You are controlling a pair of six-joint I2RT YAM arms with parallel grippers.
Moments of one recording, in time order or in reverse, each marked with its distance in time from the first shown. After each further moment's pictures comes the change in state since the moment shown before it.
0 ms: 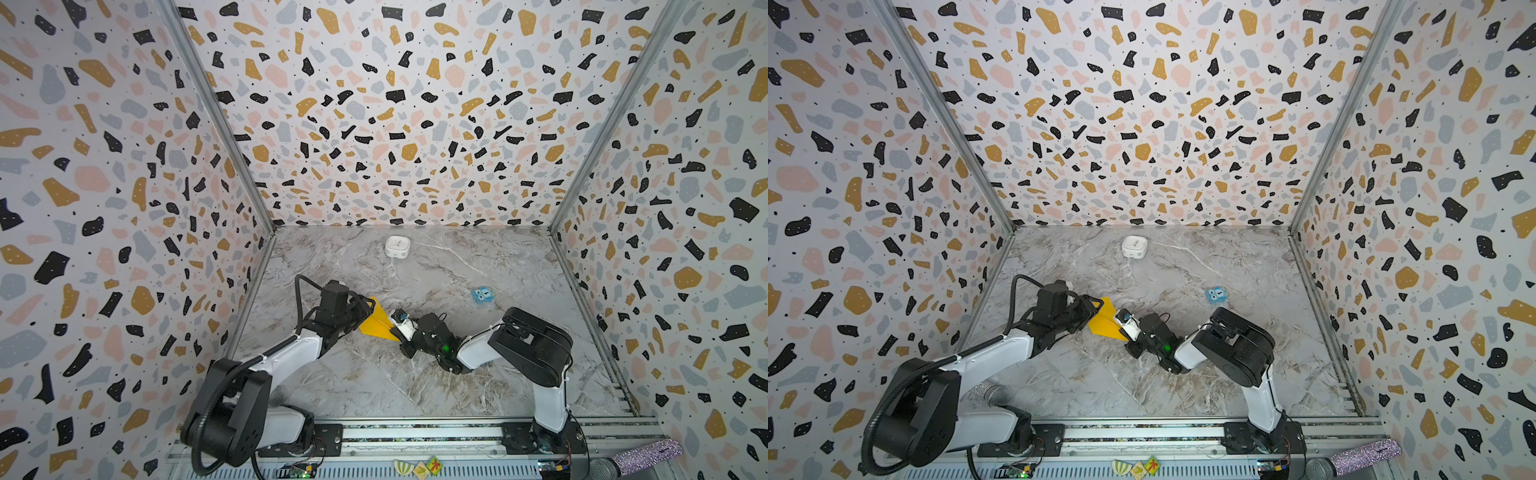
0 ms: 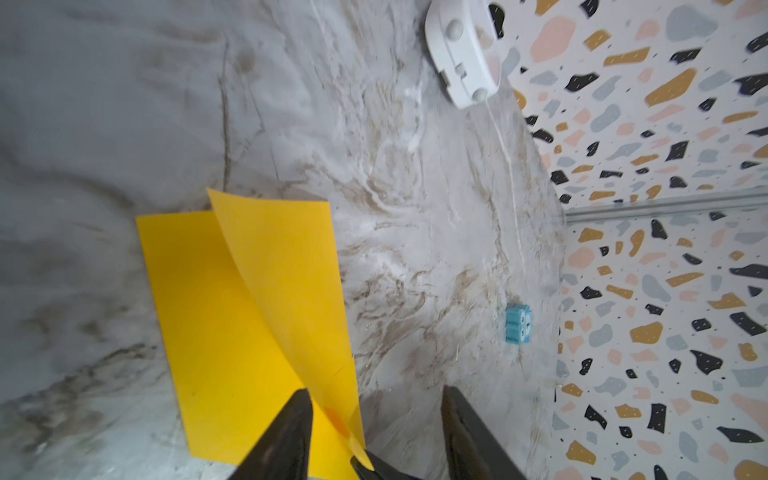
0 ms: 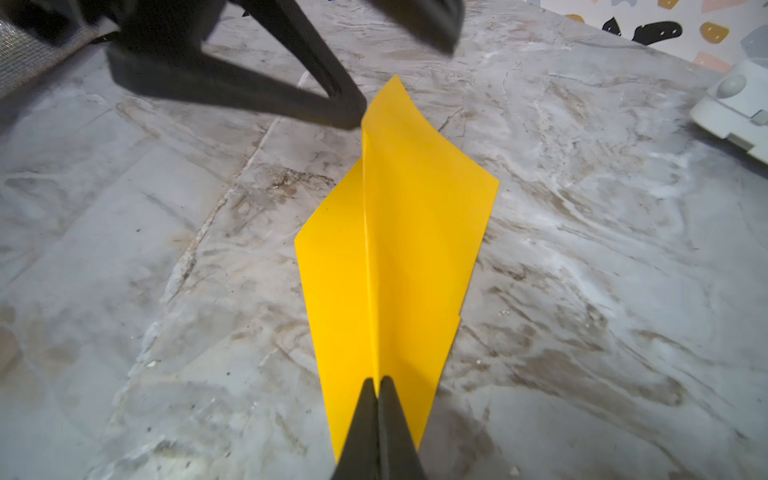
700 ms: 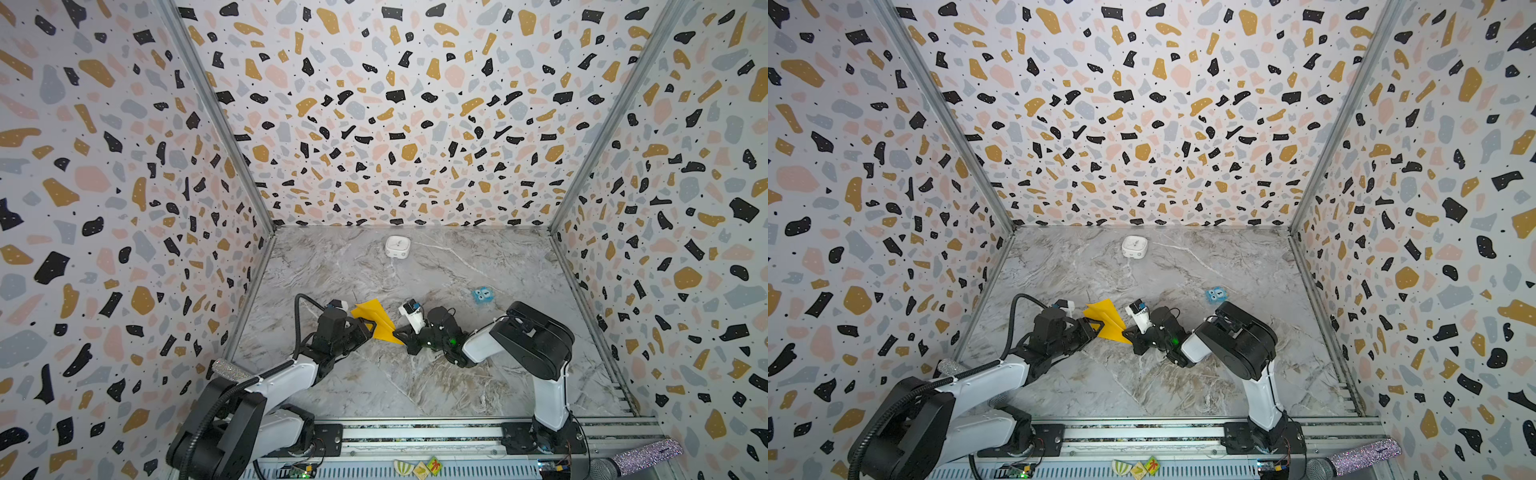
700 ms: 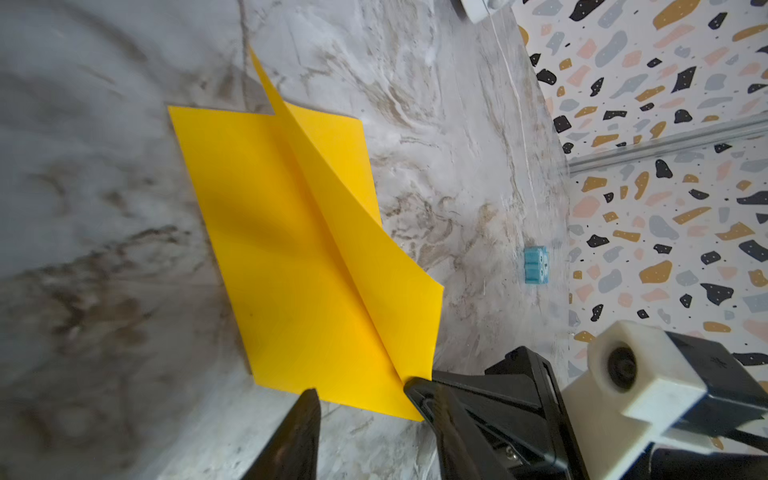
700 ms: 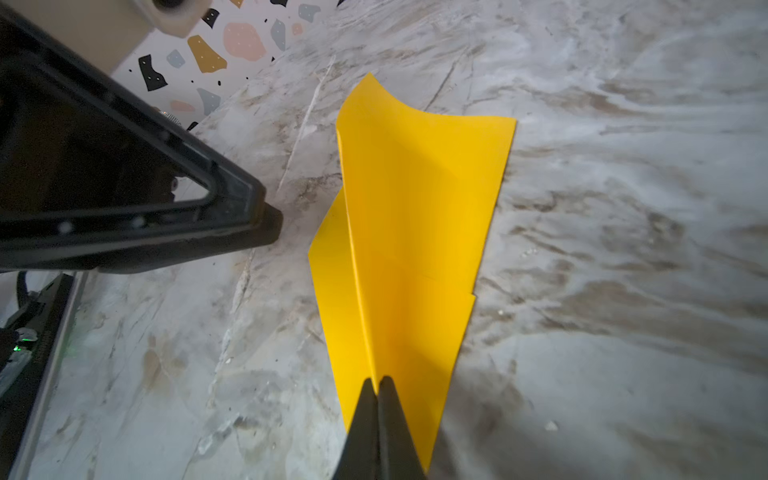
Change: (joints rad) left arm -0.075 -0.068 -0.247 0.189 0.045 0.020; right arm -0.094 0.006 -0.038 0.022 -0.248 0.311
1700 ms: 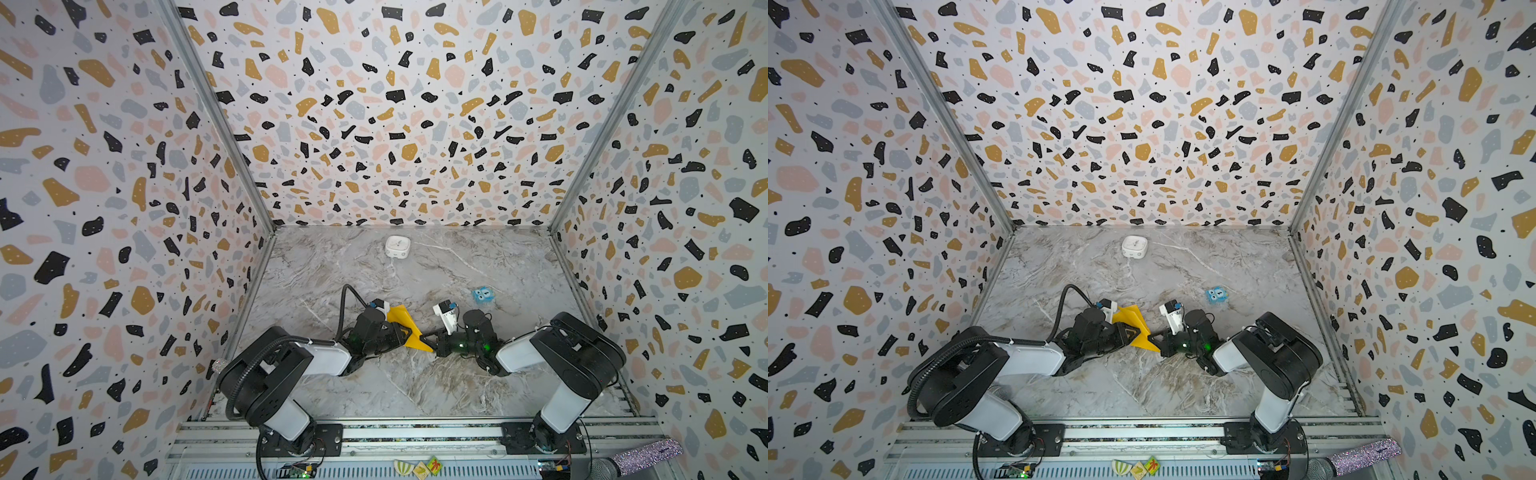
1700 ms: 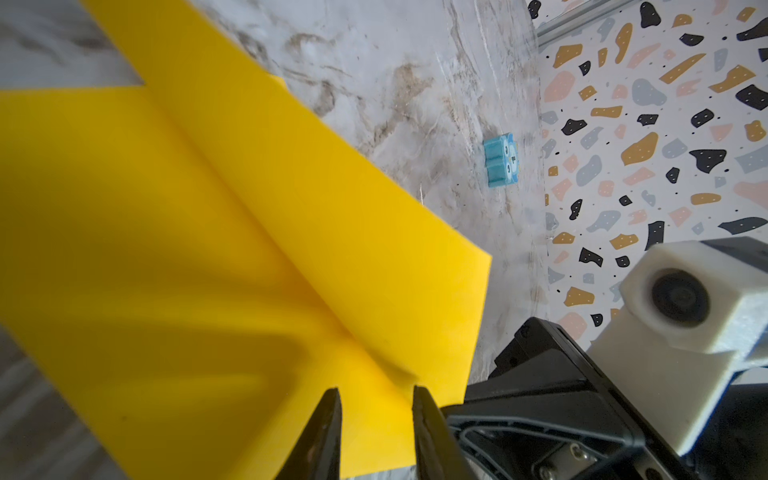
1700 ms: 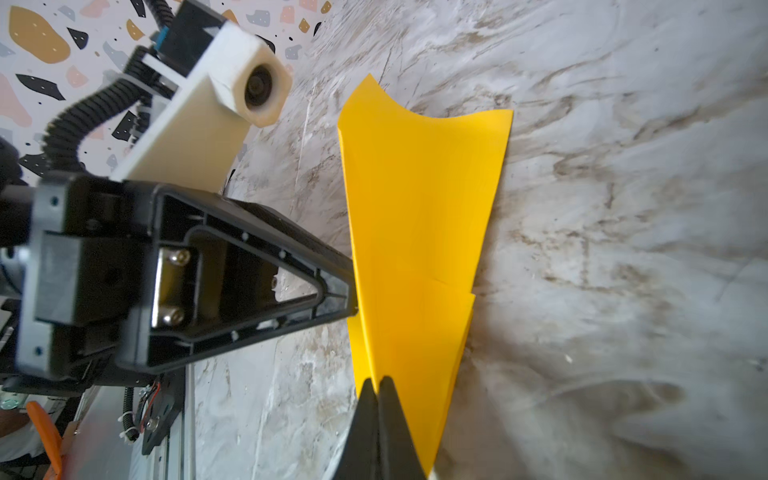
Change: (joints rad) left arm -0.274 0.350 0.134 0.243 0.010 -0.031; right arm -0.166 -0.250 -0.273 0.011 -0.177 0.245
